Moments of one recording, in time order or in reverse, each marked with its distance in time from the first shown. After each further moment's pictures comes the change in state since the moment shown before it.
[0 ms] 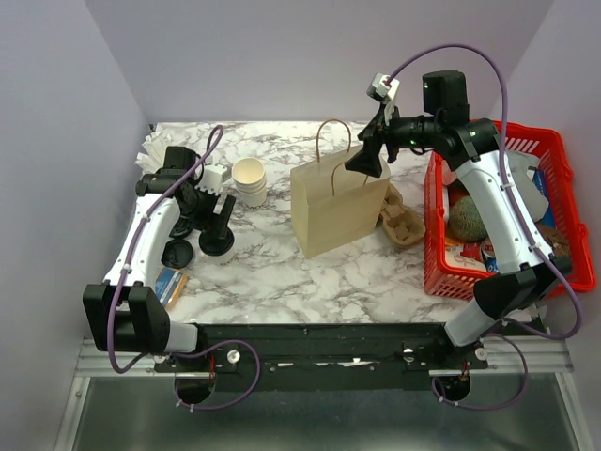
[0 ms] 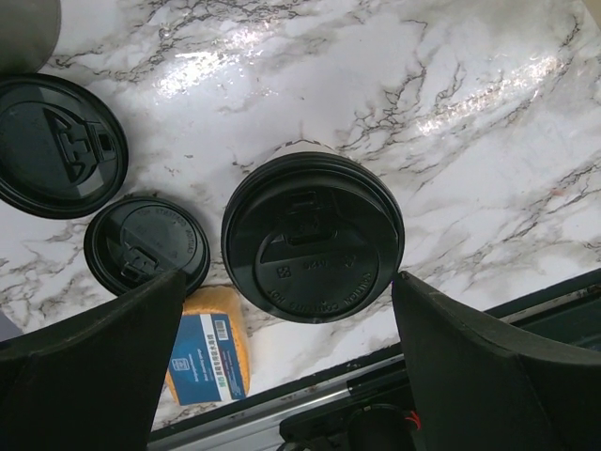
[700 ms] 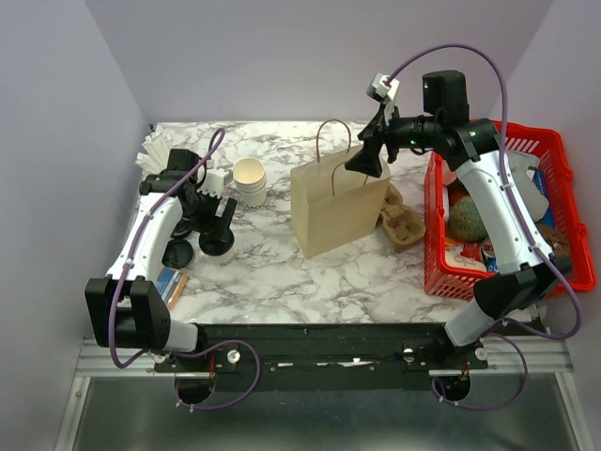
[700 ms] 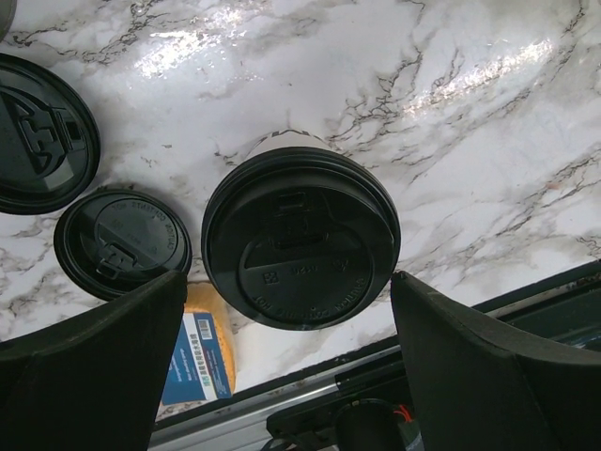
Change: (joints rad) left arm -0.007 0.021 -0.027 -0.002 0.008 -0.022; right arm 0.000 0.000 0.000 0.000 0.000 -0.002
